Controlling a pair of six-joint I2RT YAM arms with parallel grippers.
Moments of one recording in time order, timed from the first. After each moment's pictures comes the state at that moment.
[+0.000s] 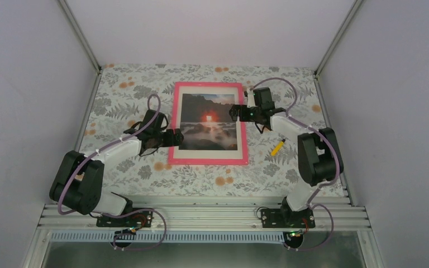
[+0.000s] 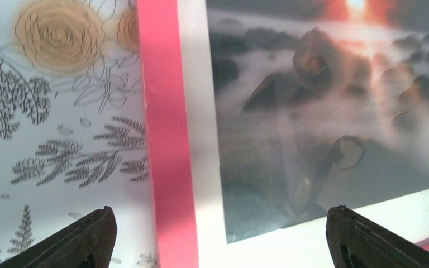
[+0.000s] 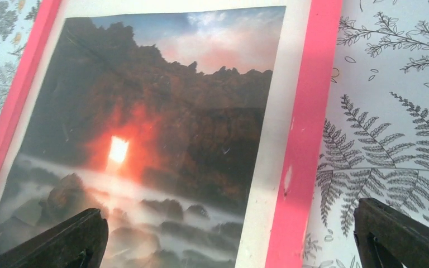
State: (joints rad) left arm -0.39 1.41 0.74 -0.27 0.18 -0.48; right arm 0.31 1.74 1.08 -0.16 -0.23 0.27
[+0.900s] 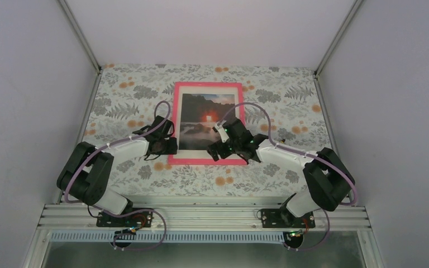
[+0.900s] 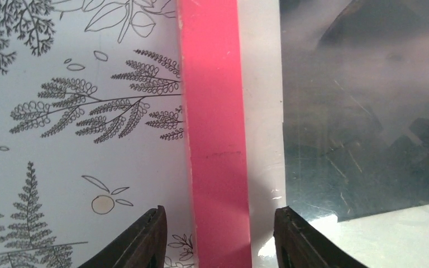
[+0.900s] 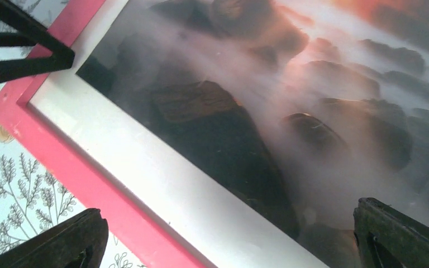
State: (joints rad) left arm -0.46 1.51 0.71 -0.33 0.03 -0.48; right arm 0.74 1.49 0.82 -0.22 -0.09 0.19
